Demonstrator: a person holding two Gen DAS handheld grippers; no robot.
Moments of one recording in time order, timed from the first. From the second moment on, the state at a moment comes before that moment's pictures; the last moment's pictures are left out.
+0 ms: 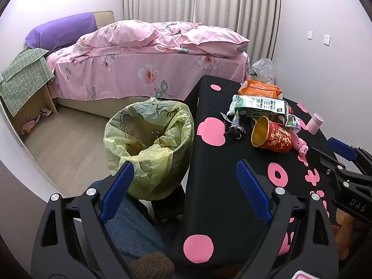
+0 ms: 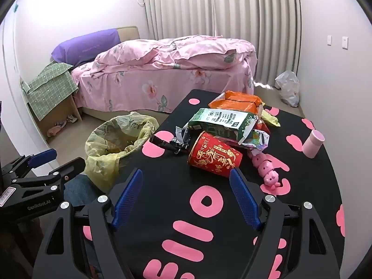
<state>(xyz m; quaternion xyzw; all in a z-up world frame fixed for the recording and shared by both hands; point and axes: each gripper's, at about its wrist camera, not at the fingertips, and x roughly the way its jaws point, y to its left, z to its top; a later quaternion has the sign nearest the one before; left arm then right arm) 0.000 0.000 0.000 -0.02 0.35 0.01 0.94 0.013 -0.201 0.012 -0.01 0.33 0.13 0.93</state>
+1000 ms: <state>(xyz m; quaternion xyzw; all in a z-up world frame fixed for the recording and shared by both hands) -0.006 -0.004 0.018 -0.02 0.33 0.00 0.94 0.013 -0.205 0.010 0.00 0.33 0.12 0.94</state>
